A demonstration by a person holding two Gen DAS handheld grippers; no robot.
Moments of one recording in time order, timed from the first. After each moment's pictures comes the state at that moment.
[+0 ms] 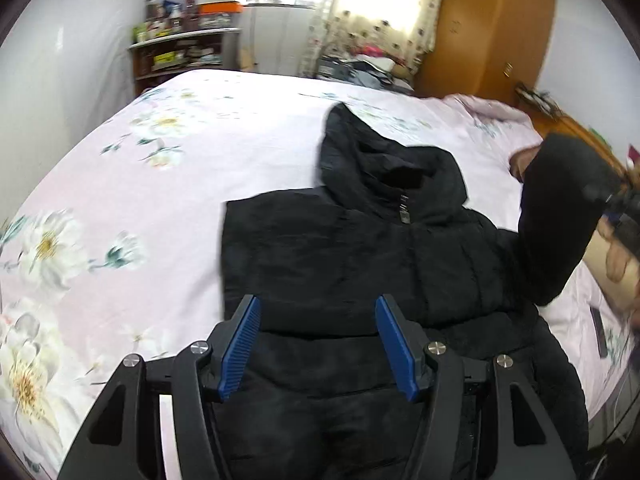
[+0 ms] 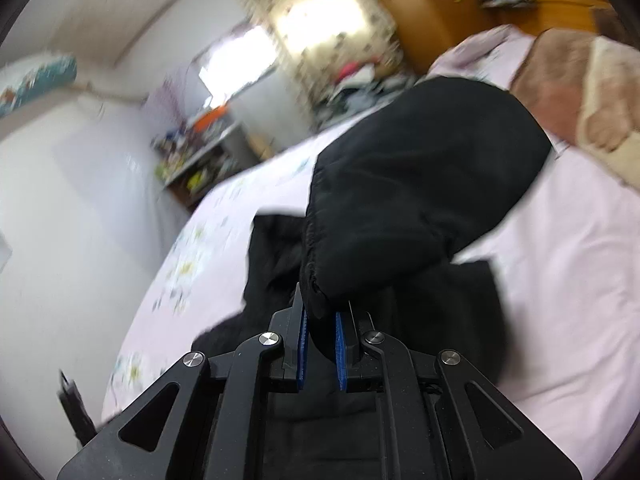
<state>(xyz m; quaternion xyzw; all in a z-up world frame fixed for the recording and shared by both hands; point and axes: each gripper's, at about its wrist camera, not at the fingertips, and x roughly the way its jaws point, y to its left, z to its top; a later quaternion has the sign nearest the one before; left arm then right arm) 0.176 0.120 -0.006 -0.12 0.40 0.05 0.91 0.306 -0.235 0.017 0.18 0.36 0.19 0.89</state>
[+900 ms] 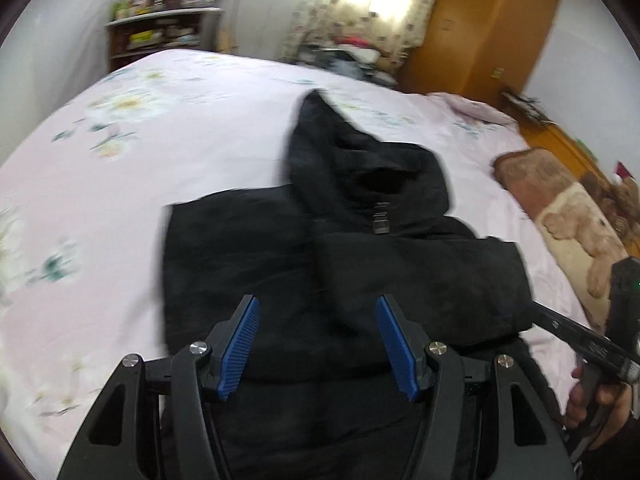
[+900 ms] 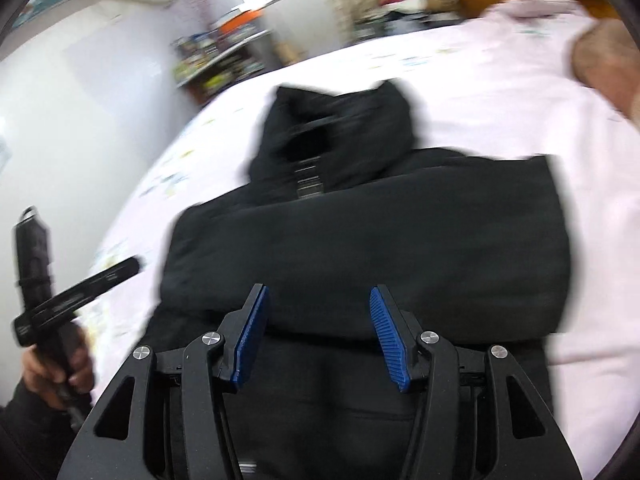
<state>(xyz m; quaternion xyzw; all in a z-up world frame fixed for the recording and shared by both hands) 0.244 0.095 -0.033 -0.15 0.41 -0.02 0.90 0.295 -0.204 -0.077 0.09 0.45 0.22 0.86</state>
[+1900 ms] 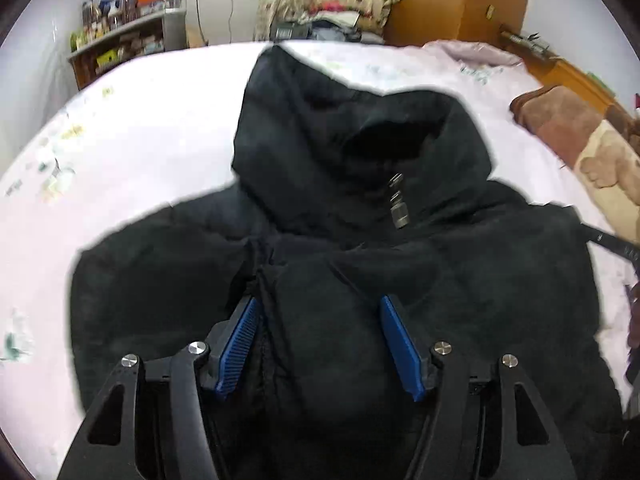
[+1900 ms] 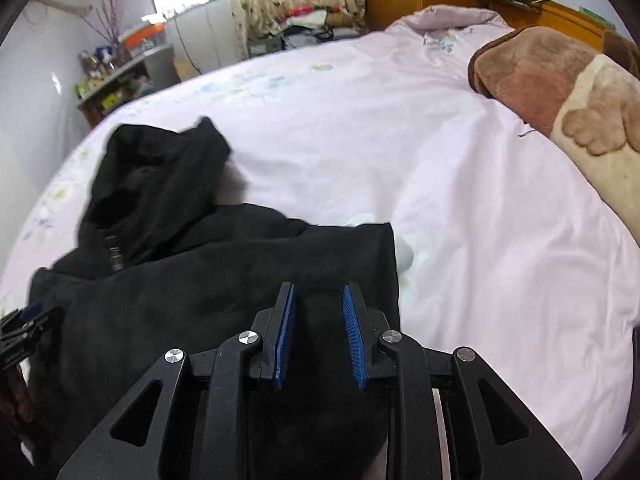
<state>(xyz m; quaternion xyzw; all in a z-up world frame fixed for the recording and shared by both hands) 0.346 0.063 -0.116 -0.06 0.46 0.00 0.88 0.414 -0.270 -0.108 0.03 0.45 0.06 0.89</state>
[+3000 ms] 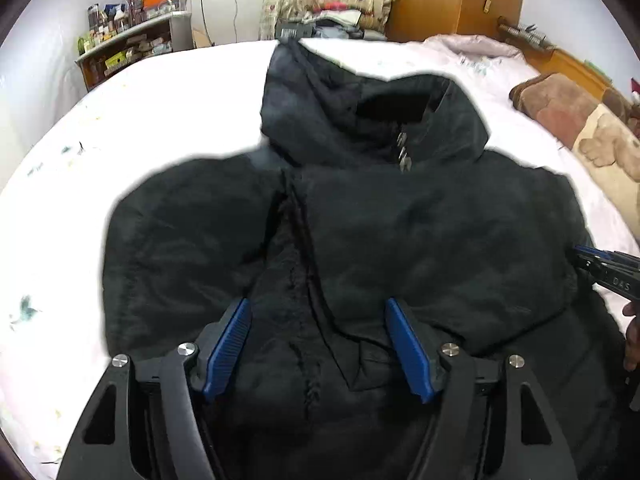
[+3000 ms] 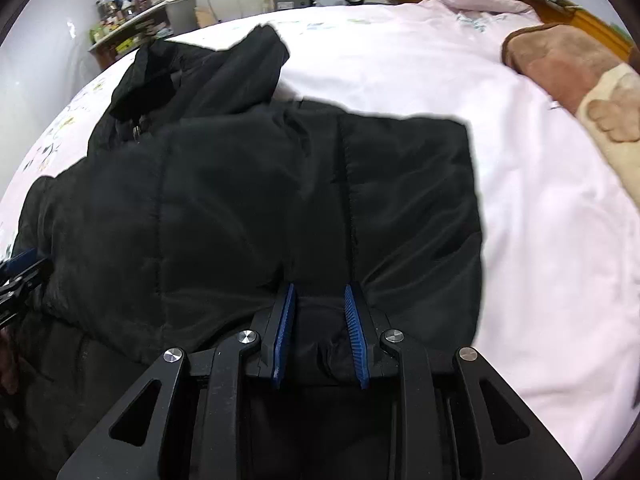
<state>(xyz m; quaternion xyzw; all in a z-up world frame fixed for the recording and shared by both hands) 0.289 0.072 -0.098 -0.04 0.45 0.00 0.89 0.342 -0.213 -0.135 -0.03 0.49 0.07 0.87</state>
